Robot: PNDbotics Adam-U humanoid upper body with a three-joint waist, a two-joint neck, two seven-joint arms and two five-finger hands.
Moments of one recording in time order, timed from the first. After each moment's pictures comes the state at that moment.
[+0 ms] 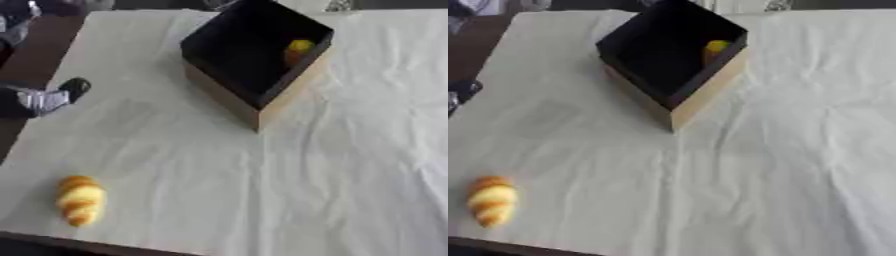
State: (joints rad) left arm -0.28 0.97 -0.01 -1.98 -0.38 -0.19 -0.23; right arm -0.39 -0.59 -0.22 -1.98 -0.16 -0.41 -0.10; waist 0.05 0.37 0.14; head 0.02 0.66
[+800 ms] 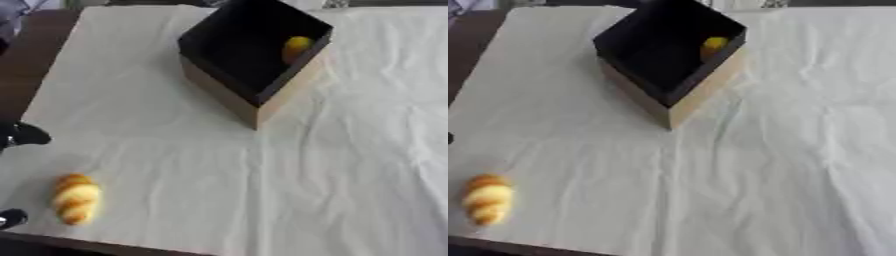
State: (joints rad) left arm 0.02 1.03 0.06 -1.99 -0.45 -0.33 -0.38; right arm -0.37 -0.60 -0.23 -1.98 -0.14 -0.41 -0.12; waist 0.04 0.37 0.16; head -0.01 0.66
